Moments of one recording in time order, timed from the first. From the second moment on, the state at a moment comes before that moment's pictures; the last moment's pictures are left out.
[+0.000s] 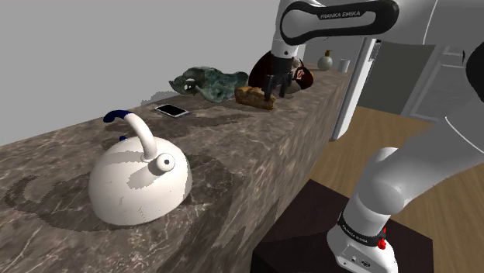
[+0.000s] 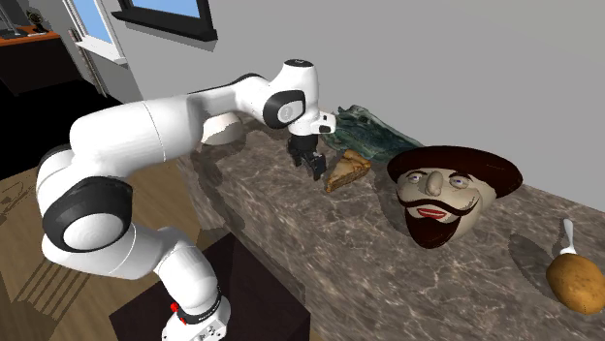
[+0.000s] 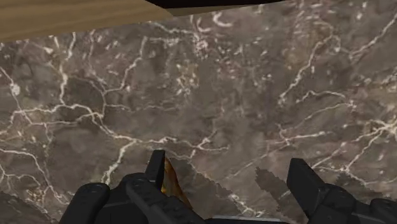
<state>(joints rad) -0.02 -0.47 -0.09 -2.15 -0.07 1.75 0.02</state>
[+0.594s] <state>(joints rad) -0.04 -0.19 -0.18 -1.85 -0.04 1.74 -0.11</state>
